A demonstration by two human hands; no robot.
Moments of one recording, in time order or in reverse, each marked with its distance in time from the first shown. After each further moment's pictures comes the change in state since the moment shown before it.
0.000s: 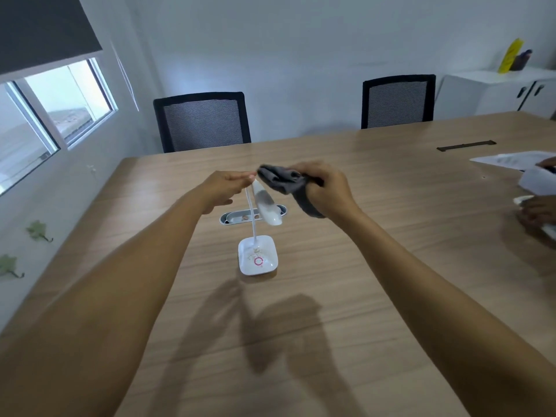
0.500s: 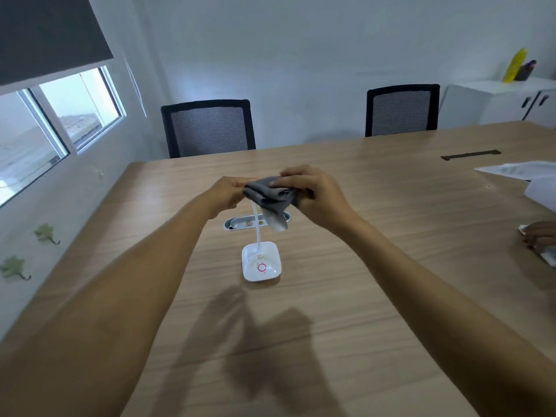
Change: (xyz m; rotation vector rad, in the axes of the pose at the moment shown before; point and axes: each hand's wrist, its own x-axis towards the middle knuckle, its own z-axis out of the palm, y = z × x) left_hand 0.003 0.001 0.001 0.000 0.007 0.053; right_hand 0.005 -0.008 0.011 -0.165 -0.090 -0.284
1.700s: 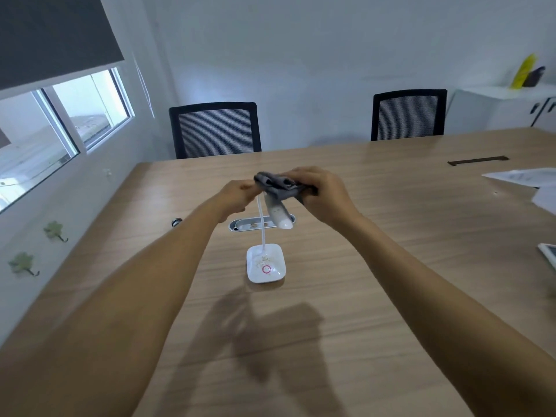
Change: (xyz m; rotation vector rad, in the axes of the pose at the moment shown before) left_hand -0.007 0.000 0.005 -0.012 0.043 -0.046; right_hand 0.009 0.006 0.004 -0.030 -0.034 0.082
